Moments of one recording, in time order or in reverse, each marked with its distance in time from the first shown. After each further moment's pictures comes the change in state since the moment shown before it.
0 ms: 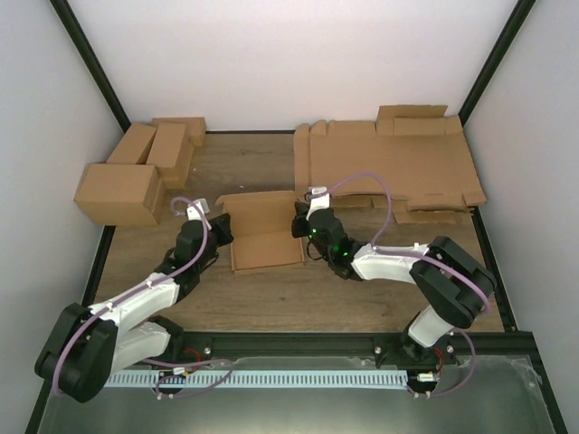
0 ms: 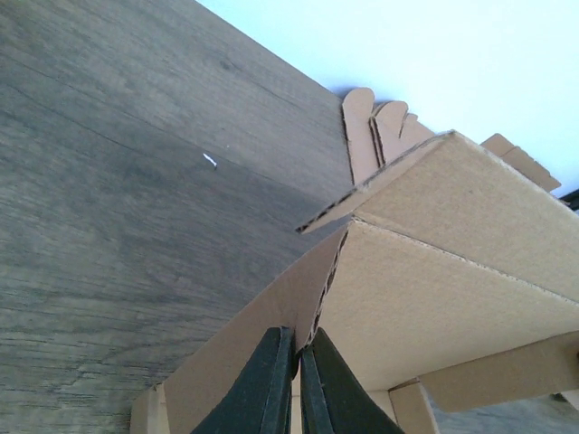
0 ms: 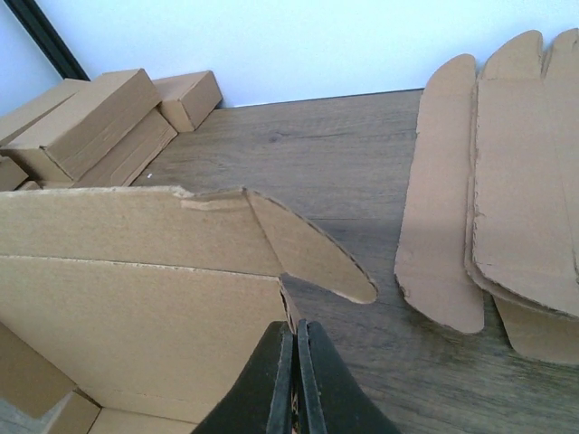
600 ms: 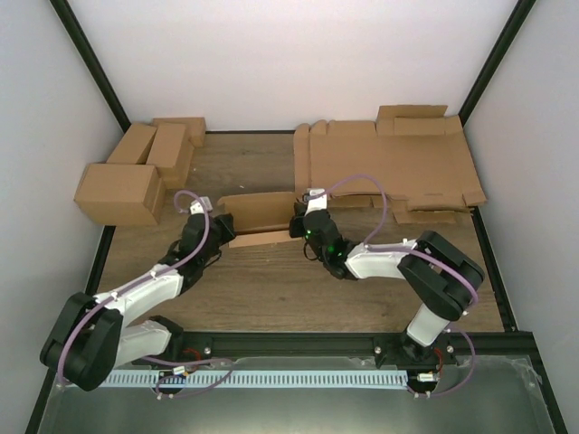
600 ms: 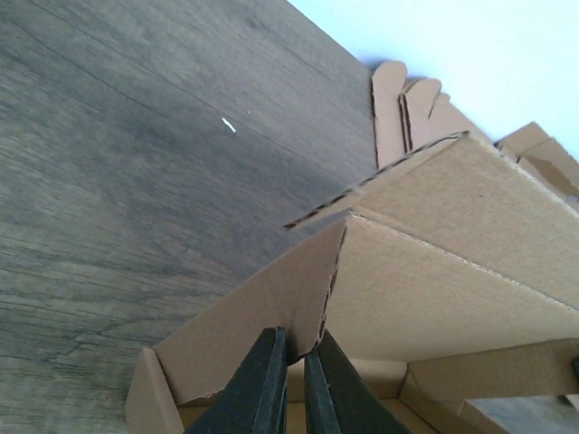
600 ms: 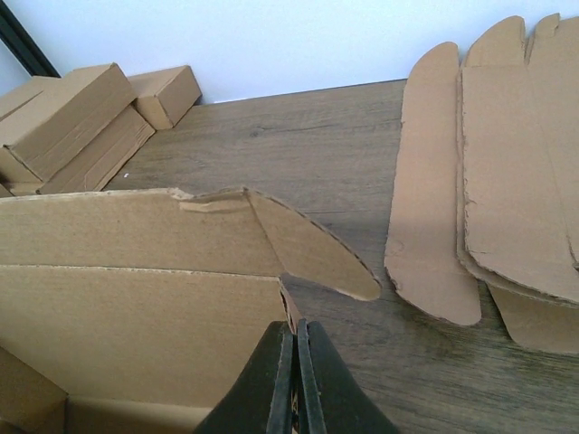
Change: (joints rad) left arm -0.001 0.074 0.045 -0.058 -0.004 -0.086; right arm 0.021 0.086 0.024 0.045 0.071 0.037
